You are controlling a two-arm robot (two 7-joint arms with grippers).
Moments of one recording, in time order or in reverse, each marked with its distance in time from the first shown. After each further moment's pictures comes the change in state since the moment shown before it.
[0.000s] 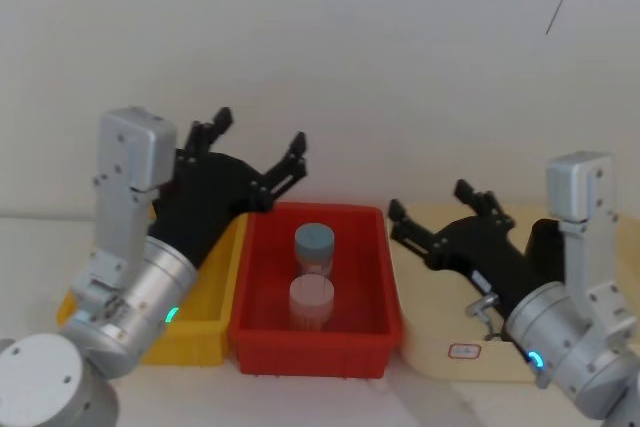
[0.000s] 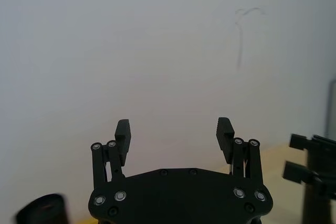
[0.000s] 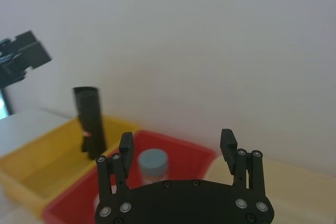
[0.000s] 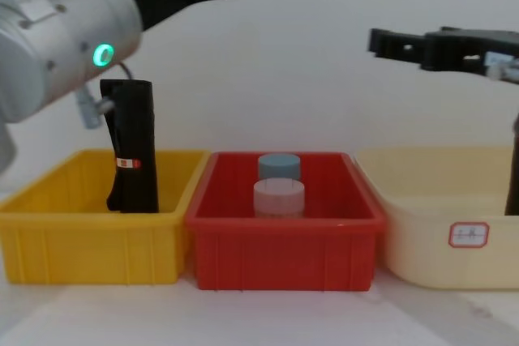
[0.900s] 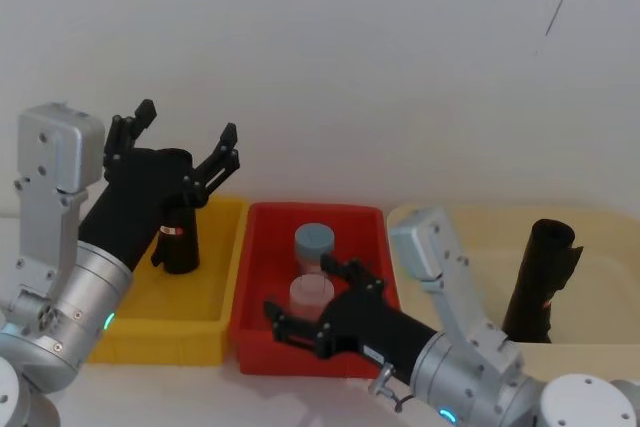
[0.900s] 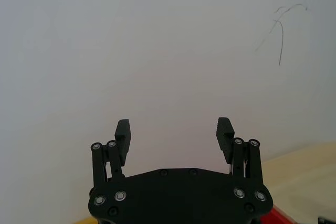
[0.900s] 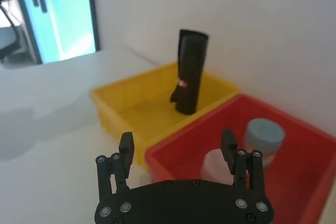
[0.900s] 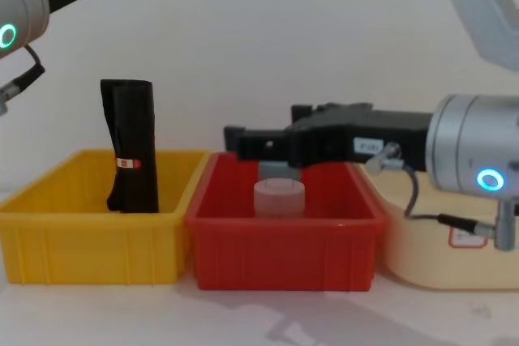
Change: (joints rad) left arm 0.090 0.052 -0.081 -0.128 0.046 0.047 0.082; right arm 0.063 0.048 -0.224 0.067 -0.029 0.053 0.164
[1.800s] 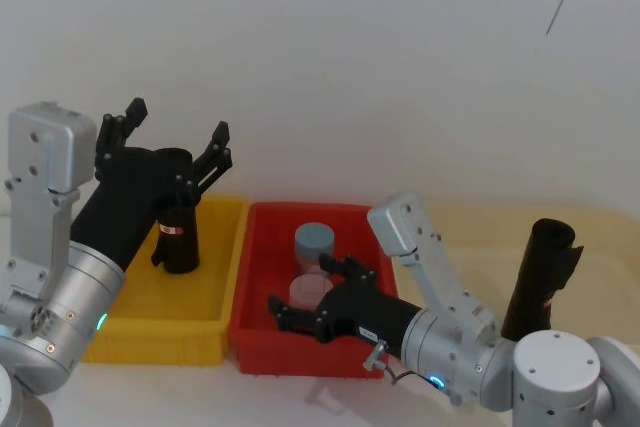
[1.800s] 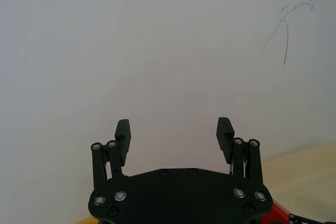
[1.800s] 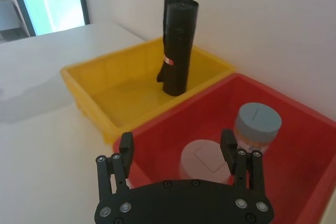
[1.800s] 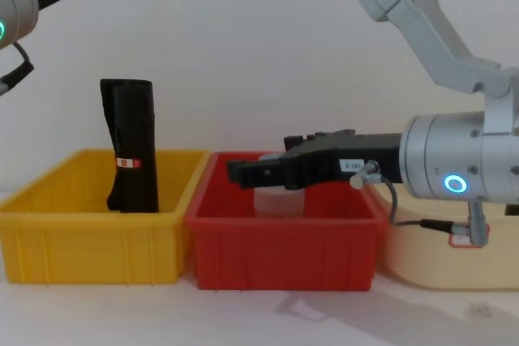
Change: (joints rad) left arm 0.011 0.006 -0.010 -0.015 0.006 0.006 0.009; right arm 0.147 -0.016 -0.044 0.197 0.002 0.035 0.040
